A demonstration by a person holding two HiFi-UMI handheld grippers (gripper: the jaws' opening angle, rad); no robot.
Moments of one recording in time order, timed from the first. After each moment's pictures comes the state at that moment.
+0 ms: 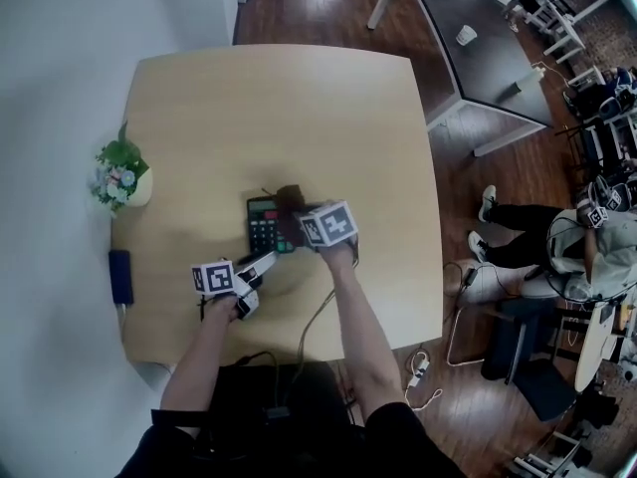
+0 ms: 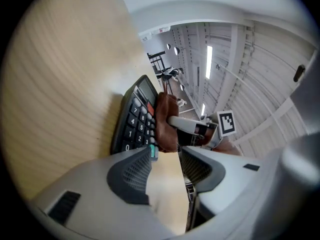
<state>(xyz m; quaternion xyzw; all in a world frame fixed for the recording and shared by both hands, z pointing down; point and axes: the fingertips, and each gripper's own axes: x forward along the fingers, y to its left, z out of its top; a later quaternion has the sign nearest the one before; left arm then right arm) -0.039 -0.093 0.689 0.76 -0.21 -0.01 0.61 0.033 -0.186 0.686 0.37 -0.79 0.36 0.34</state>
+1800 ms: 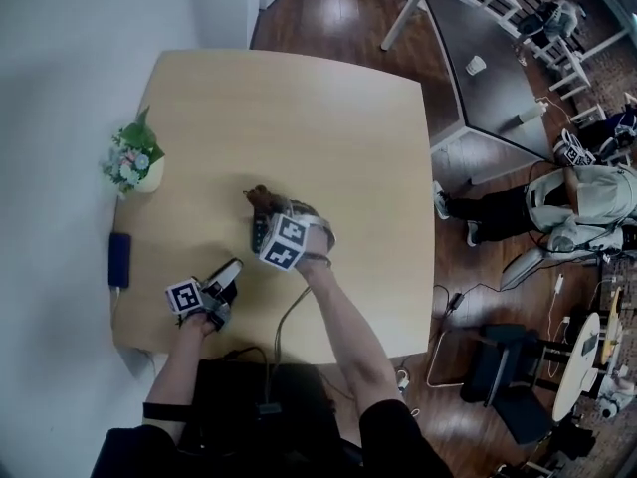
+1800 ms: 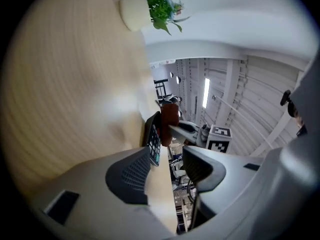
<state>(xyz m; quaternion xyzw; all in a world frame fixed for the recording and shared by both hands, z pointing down) -0.127 -0.068 0.671 0.72 -0.27 -0.18 0.61 -0.058 -0.192 0.668 0.24 -0.81 -0.06 0.53</state>
